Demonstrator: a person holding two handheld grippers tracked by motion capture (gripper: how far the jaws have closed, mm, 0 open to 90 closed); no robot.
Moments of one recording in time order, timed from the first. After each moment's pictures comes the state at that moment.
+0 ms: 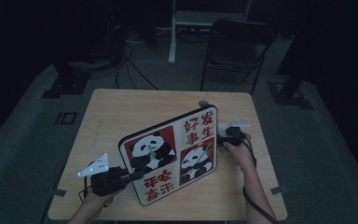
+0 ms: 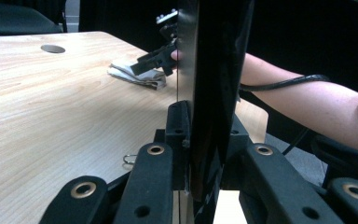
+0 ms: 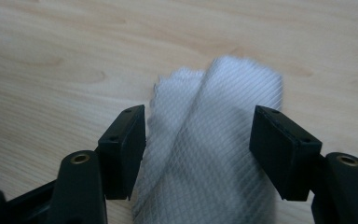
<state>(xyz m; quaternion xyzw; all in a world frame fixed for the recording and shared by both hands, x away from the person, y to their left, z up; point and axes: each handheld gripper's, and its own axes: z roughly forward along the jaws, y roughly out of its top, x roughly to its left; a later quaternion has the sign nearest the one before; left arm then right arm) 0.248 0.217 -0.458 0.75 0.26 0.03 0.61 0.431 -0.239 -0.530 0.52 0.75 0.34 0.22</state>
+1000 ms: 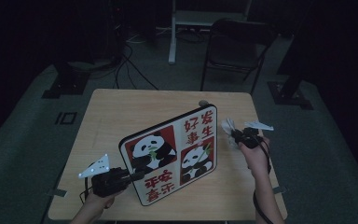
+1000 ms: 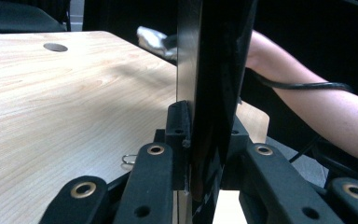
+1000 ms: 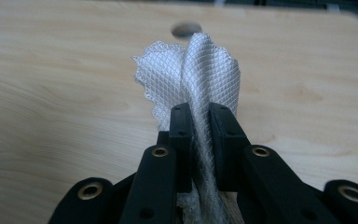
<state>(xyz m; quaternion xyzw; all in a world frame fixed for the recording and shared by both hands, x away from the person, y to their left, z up) 0.245 0.214 -0.459 0.74 0.27 0.03 0.61 0.383 -0.272 -0.473 0.54 0.70 0.40 0.23</state>
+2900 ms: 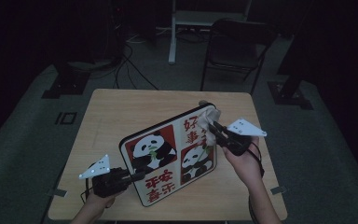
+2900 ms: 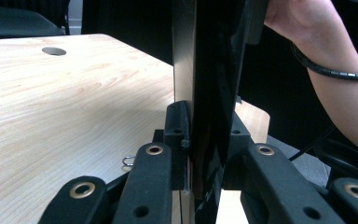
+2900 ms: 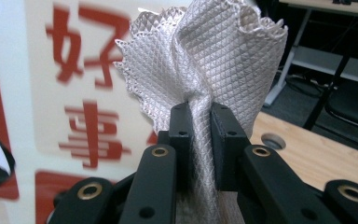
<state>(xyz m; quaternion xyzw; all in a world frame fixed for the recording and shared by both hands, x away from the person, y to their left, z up) 0.245 0.212 -0.460 0.74 0.26 0.04 0.61 0.314 -0.190 -0.379 0.36 0.73 0.51 0.28</state>
